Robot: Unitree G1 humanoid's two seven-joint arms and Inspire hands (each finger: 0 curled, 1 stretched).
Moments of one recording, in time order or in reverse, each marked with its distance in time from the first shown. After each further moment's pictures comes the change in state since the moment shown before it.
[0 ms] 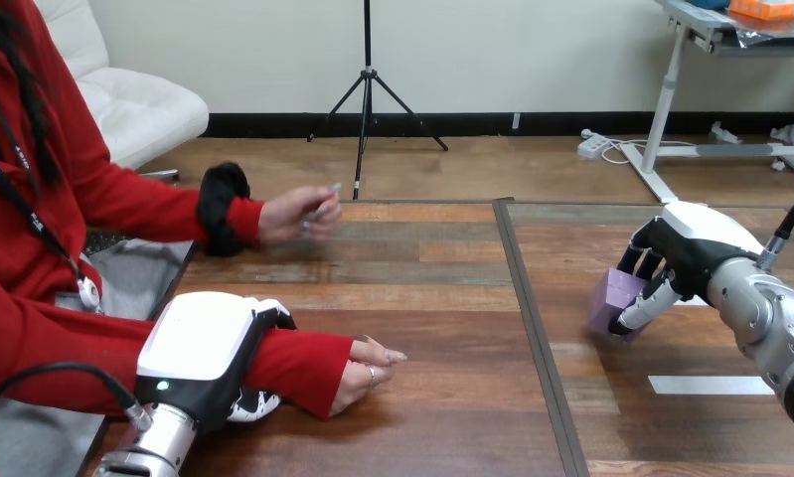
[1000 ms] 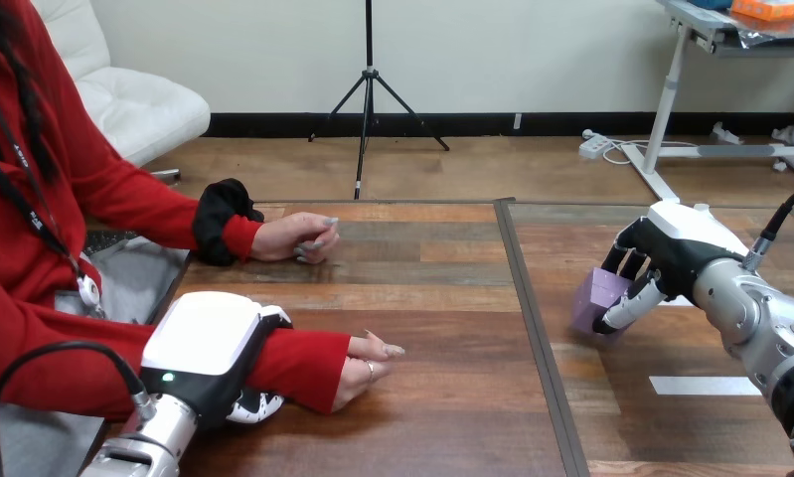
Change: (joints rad) left arm -0.020 0.026 -0.033 -0.030 0.013 0.033 -0.083; right arm 0.000 0.025 -0.003 -0.001 0.013 -0.005 0.000
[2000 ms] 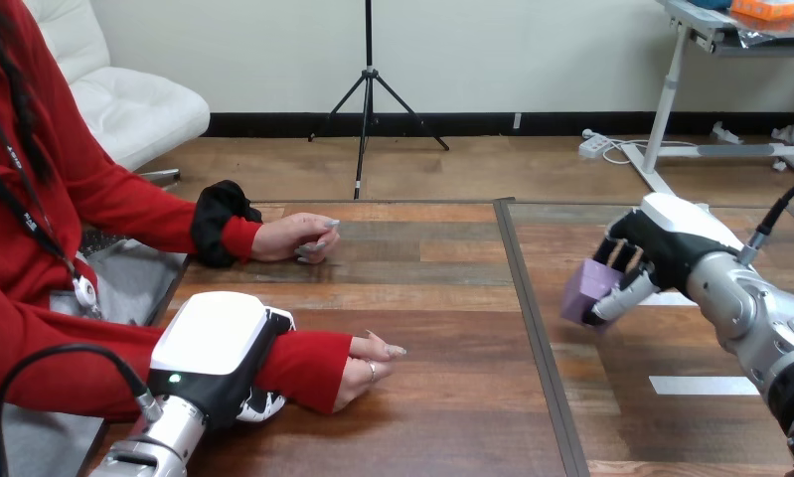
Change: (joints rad) left arm 0.003 -0.013 -0.002 0.007 -0.070 -0.046 0.023; right arm 0.002 0.006 -0.007 -0.040 0.026 -0.015 -0.001
